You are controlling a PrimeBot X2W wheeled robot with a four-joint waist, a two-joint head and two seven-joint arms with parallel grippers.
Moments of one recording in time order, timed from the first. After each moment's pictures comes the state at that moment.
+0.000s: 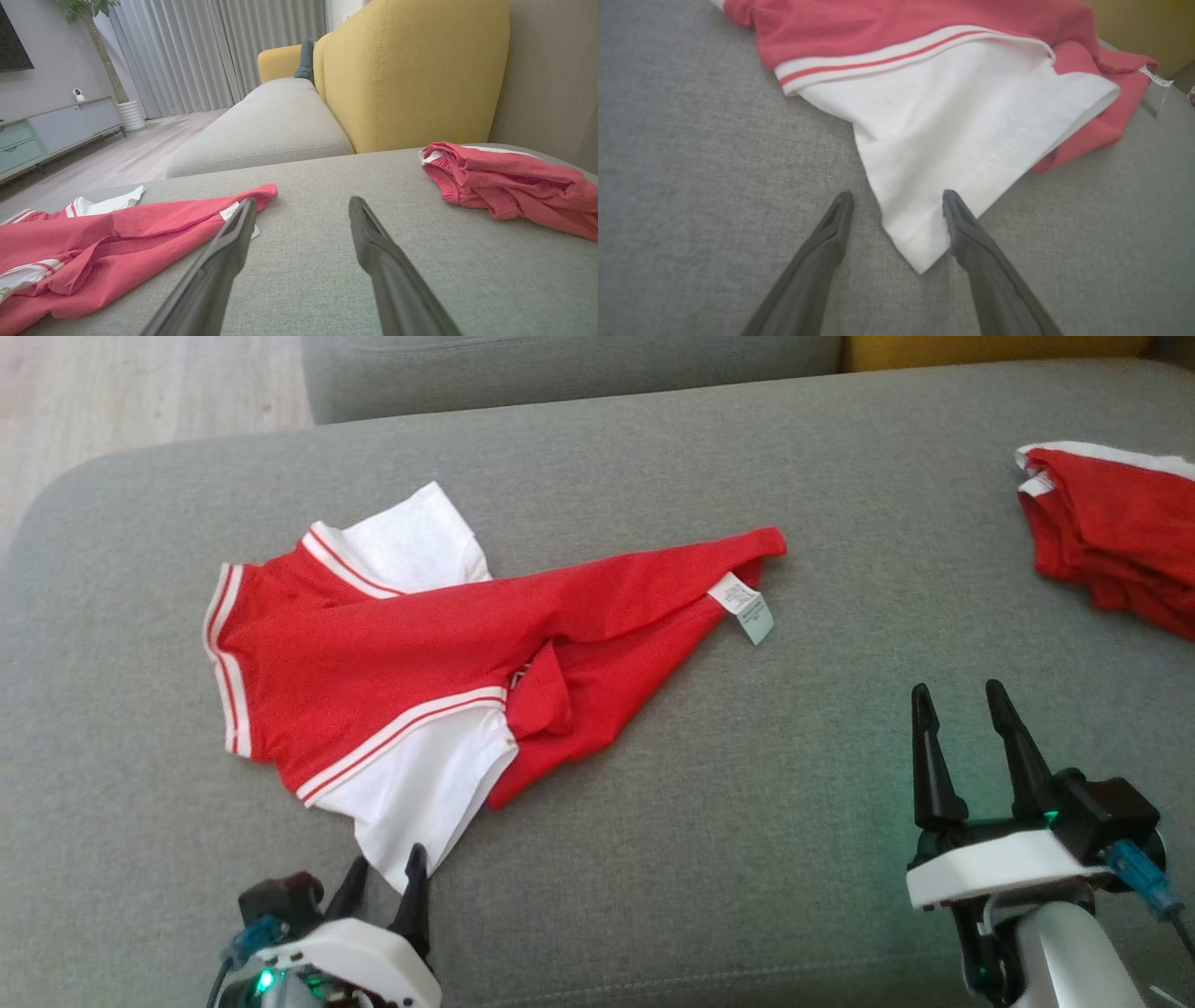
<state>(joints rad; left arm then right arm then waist) -0.03 0.06 -0.28 0.52 -0.47 0.05 -0.18 -0.08 -0.05 0.01 0.27 0.15 0.13 -0.25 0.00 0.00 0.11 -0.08</state>
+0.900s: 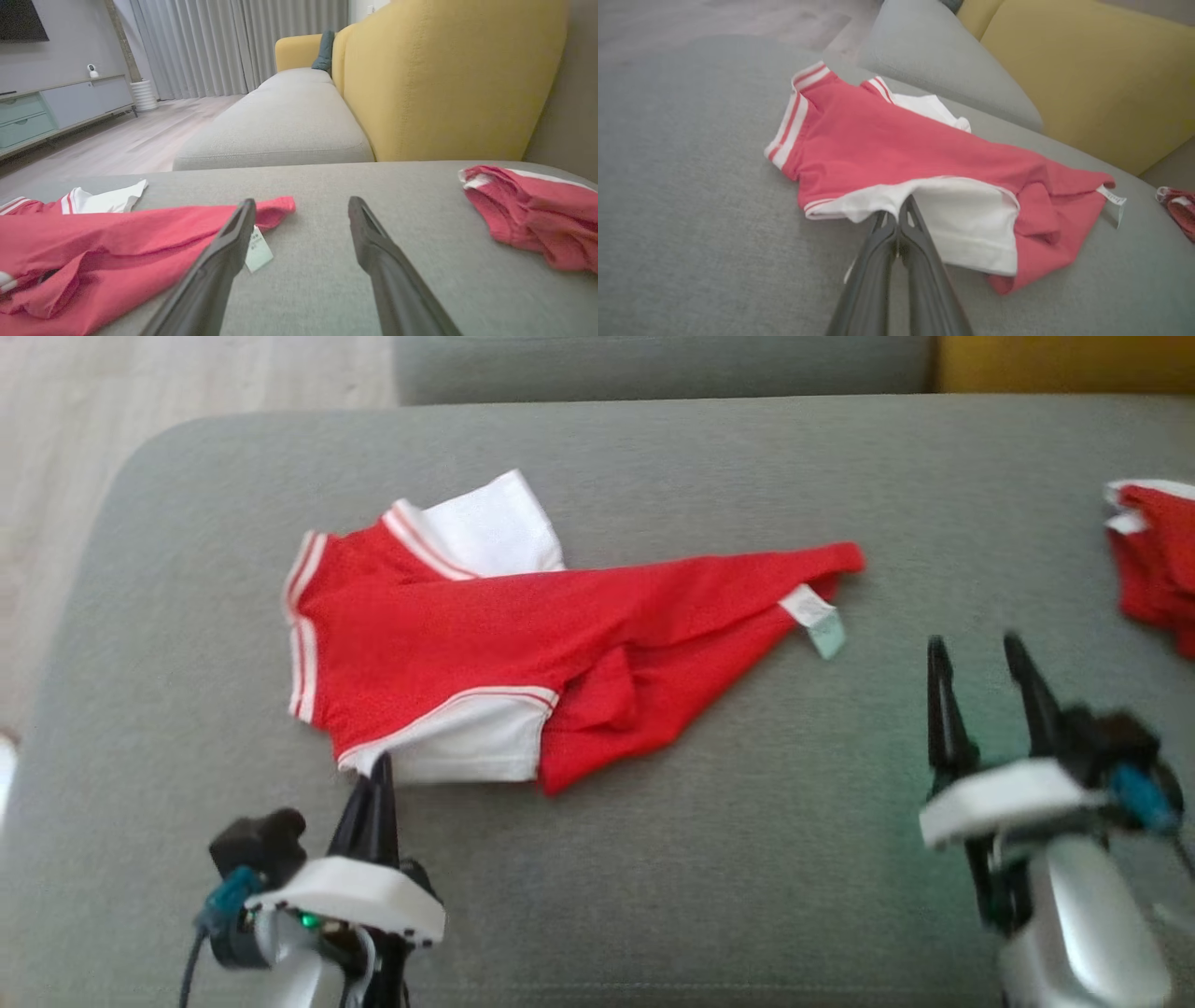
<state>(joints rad) -0.07 0.06 -0.27 0.33 -0.48 0.08 -0.24 -0.20 -0.05 -0.05 0.37 0.07 0.13 -0.20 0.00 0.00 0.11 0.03</state>
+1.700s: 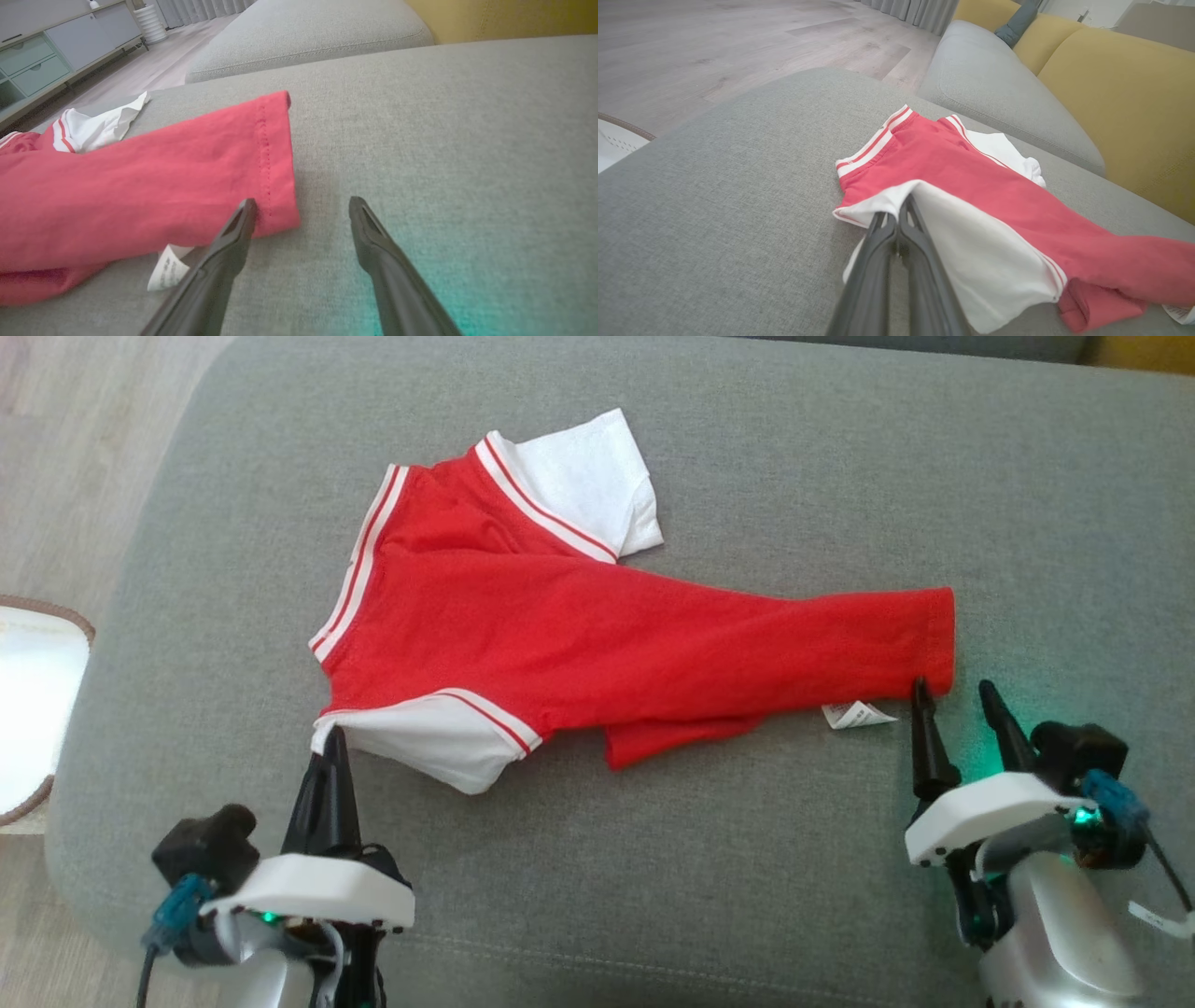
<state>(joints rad) -0.02 0.08 -0.22 0.17 -0.48 0.13 -0.25 -0.29 -0.05 -0.05 0.64 0.15 0.13 -0.19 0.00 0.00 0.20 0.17</state>
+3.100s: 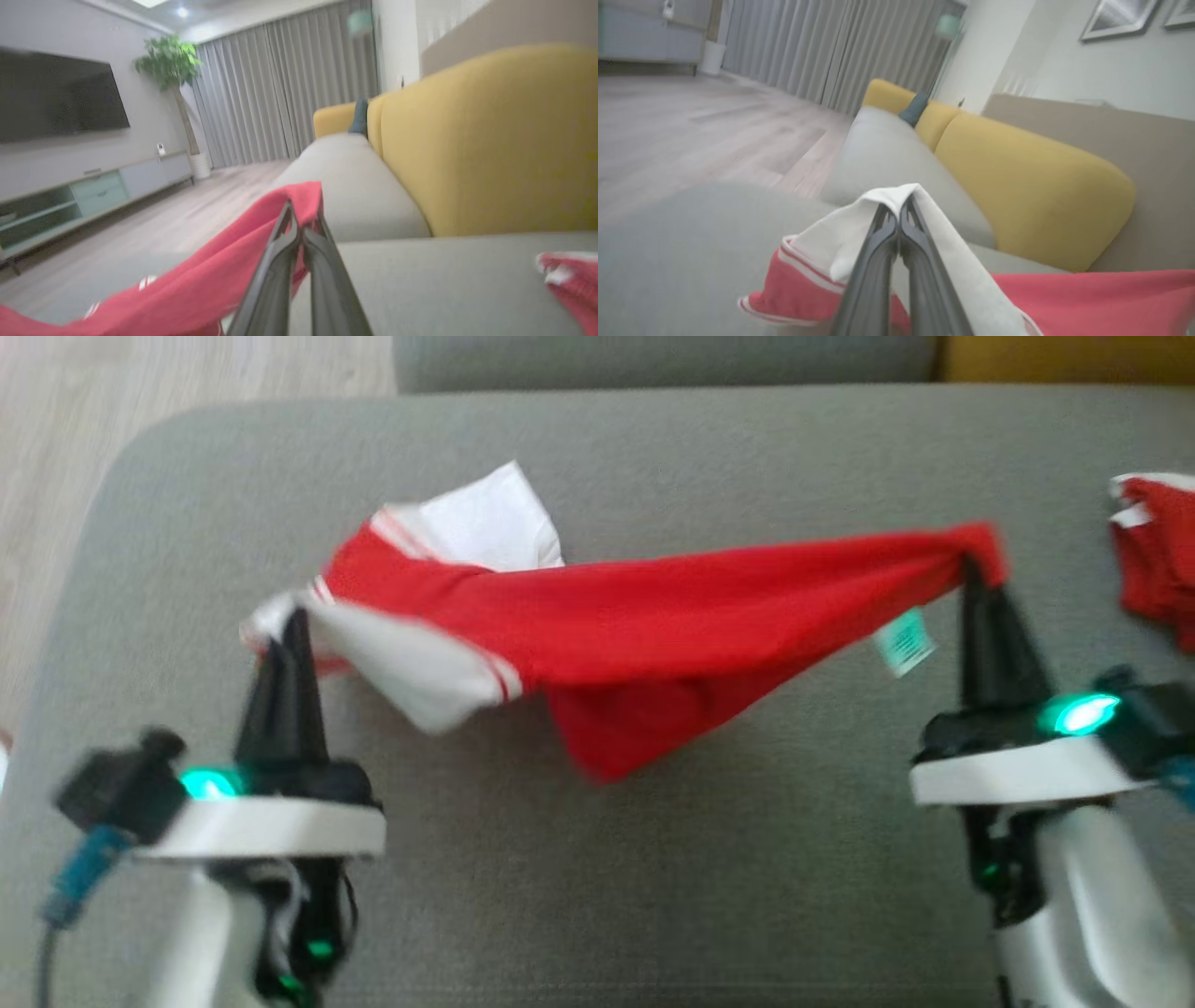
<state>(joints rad) -0.07 0.11 -0.20 -0.06 -0.49 0.08 -0.24 -0.20 -0.05 0.06 0.13 0.22 0.13 -0.22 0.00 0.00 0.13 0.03</state>
